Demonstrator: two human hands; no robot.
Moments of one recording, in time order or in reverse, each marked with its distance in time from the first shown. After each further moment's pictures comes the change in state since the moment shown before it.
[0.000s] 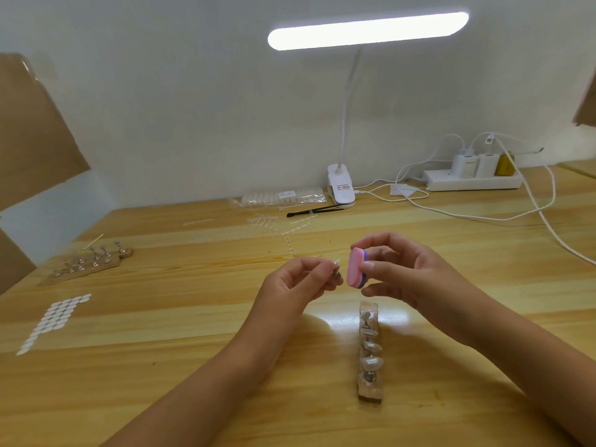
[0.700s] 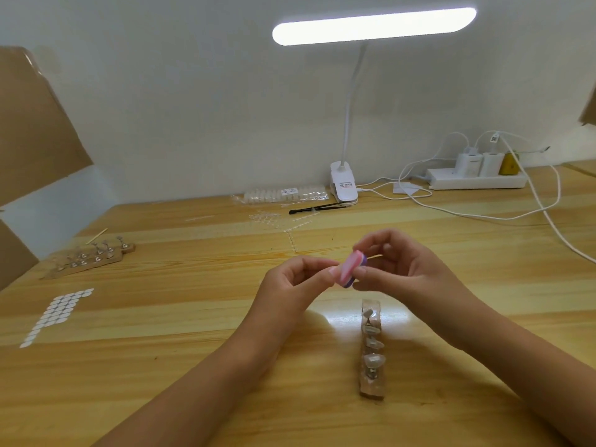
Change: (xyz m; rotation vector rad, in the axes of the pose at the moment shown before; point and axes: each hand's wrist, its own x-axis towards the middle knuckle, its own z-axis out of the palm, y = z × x) left_hand 0.000 -0.001 -0.003 0.076 -0.004 0.011; right_hand -0.004 -0.001 0.014 -0.078 0.039 -0.063
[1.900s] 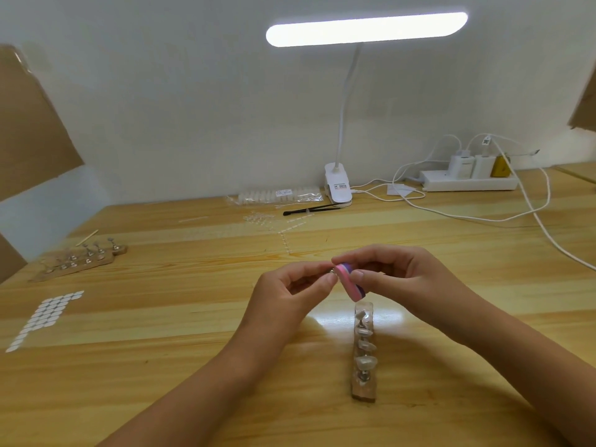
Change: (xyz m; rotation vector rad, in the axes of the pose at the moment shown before) left_hand -0.004 0.002 0.004 0.059 0.015 0.116; right_hand -0.002 -0.008 -0.008 -0.177 -0.068 -0.043
